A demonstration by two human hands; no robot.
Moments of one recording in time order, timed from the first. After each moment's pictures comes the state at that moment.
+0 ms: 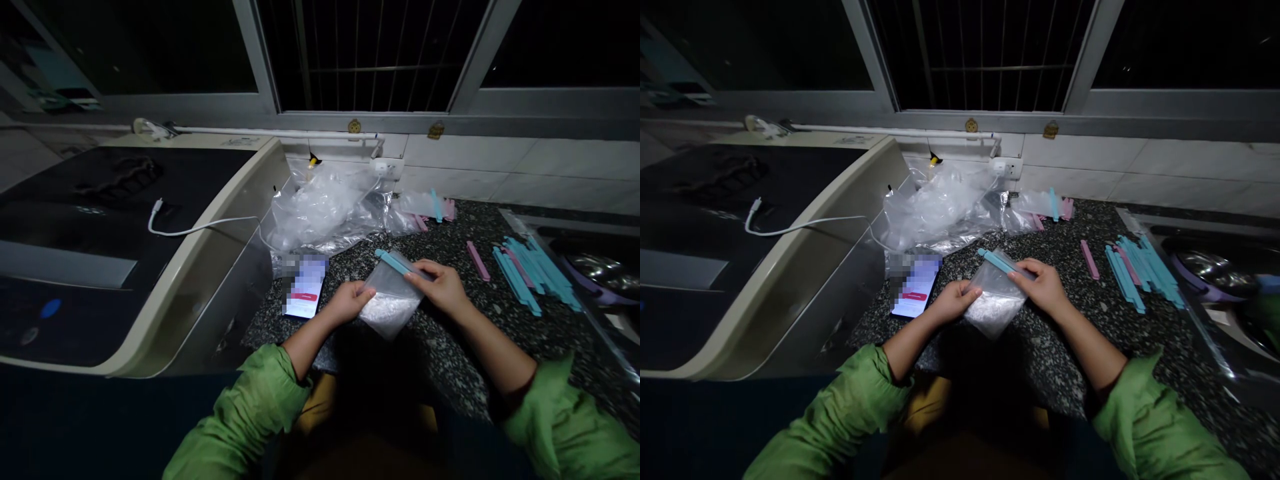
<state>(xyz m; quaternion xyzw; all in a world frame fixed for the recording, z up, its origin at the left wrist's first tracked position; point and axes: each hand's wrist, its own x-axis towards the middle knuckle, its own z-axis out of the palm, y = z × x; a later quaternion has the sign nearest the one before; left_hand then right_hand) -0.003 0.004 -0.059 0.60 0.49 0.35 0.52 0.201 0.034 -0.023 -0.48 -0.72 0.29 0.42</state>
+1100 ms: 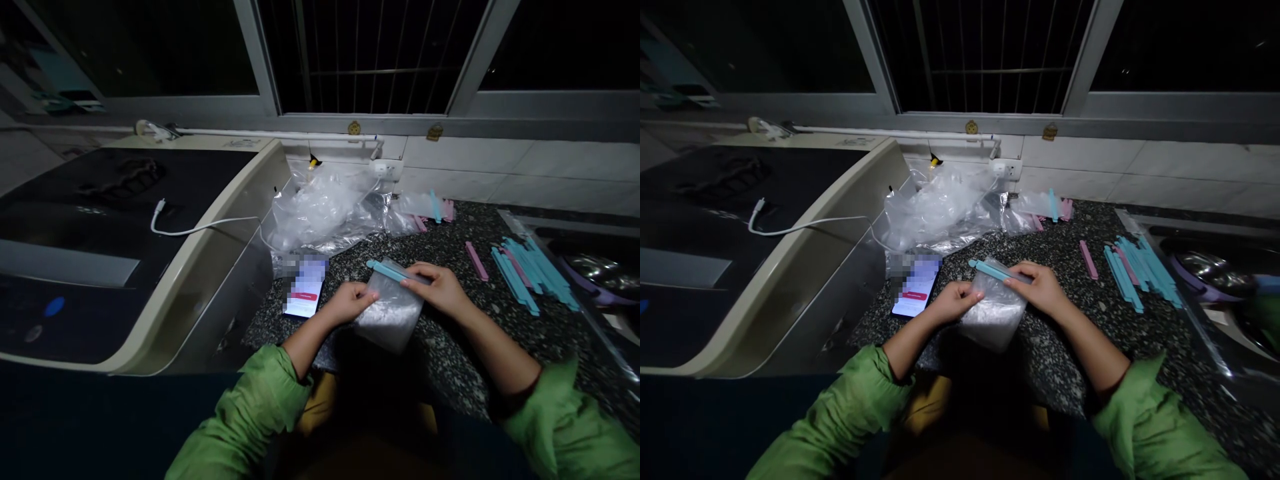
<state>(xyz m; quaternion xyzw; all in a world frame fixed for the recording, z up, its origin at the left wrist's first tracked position) -0.004 0.002 -0.052 0.61 0.45 0.36 0.54 0.200 0.030 -0.014 -0.45 -0.75 0.32 0.37</state>
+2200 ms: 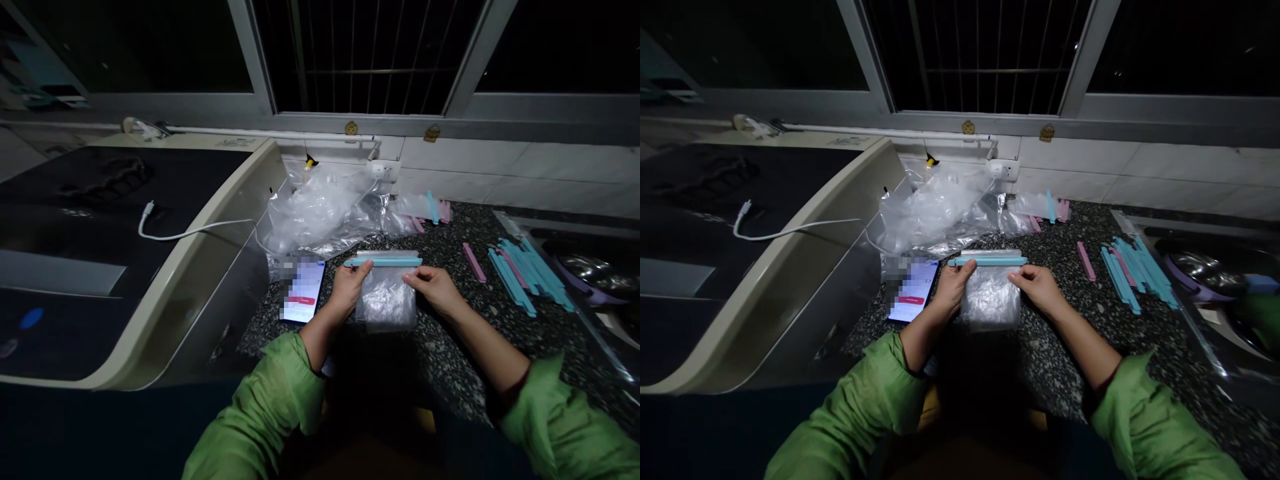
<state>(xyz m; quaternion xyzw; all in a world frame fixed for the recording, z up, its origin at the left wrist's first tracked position) 0.022 0.030 -0.046 0.37 0.42 0.64 0.53 0.202 0.039 -0.037 -0.52 -0.62 0.43 0.41</state>
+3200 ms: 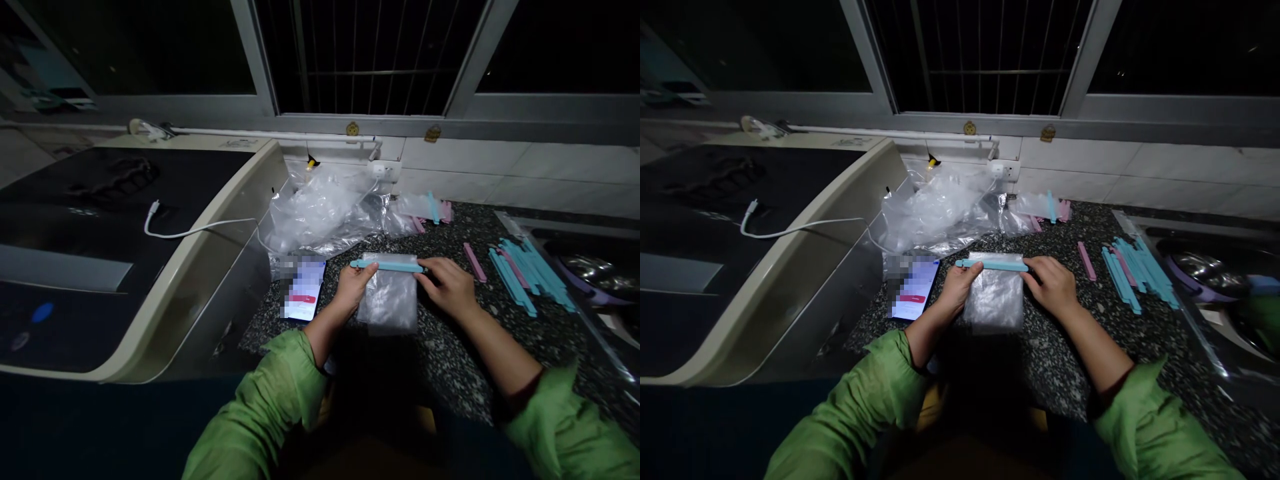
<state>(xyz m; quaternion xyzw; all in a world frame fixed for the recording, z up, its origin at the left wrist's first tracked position) 0.031 0.031 -0.049 0.35 0.42 0.62 0.56 0.230 0.039 -0.031 -0.44 -0.82 -0.06 0.35</state>
